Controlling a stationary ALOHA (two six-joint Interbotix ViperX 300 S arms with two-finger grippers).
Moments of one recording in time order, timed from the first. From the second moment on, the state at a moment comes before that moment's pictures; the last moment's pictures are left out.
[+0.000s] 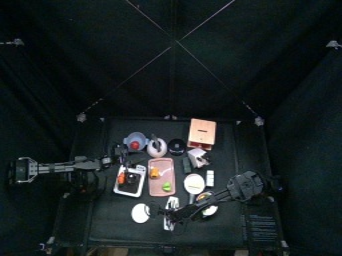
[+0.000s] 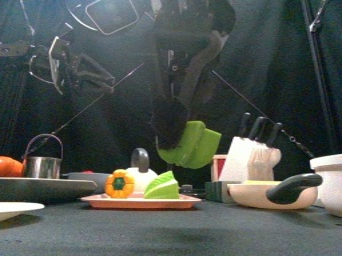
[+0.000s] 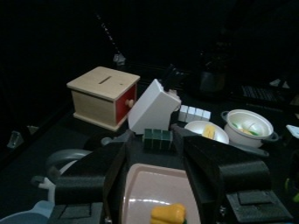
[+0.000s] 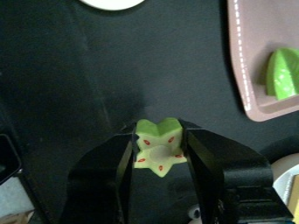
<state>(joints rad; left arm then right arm) 0.28 -0.63 1.17 0.00 -0.49 -0.04 0.35 0.43 -0.08 -0.25 0.99 0.67</state>
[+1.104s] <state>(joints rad) 0.31 -0.64 1.19 0.00 -0.49 -0.04 0.08 0.27 0.28 -0.49 0.20 0.91</state>
